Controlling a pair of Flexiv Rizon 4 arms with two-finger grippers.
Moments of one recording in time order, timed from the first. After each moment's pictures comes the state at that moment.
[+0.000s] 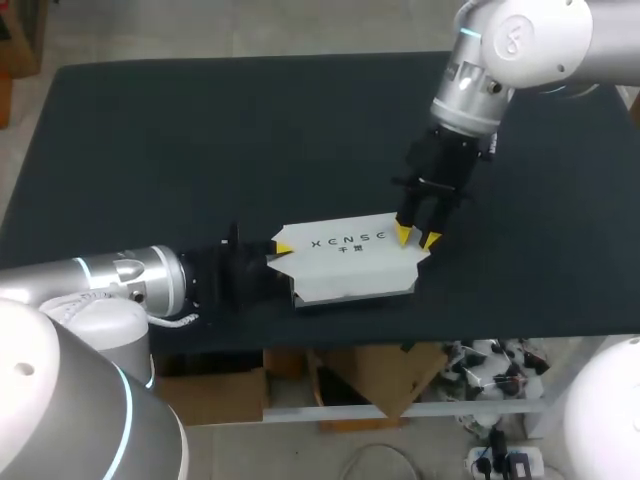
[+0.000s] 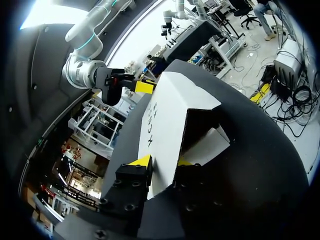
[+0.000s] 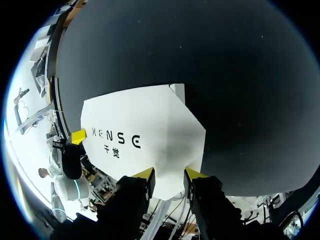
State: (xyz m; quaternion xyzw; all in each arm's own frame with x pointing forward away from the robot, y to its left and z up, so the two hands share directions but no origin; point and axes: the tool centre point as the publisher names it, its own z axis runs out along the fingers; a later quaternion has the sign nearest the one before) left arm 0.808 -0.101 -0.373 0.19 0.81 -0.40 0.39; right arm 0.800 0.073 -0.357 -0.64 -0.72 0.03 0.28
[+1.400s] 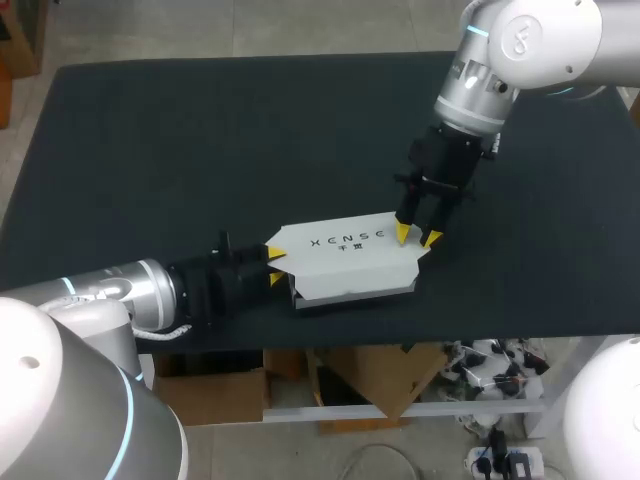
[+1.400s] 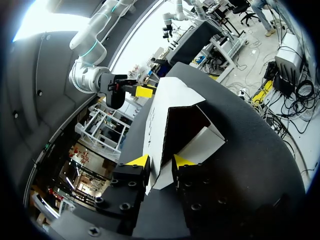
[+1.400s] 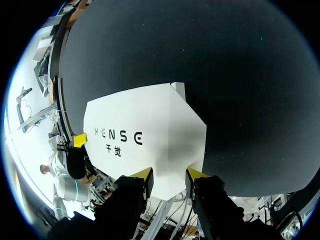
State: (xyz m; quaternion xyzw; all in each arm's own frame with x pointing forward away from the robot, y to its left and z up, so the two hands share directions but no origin) left arm 0.799 -0.094 -0.361 0.19 0.78 -0.41 0.42; right arm 0.800 0.074 -0.352 -0.64 -0.72 0.02 0.28
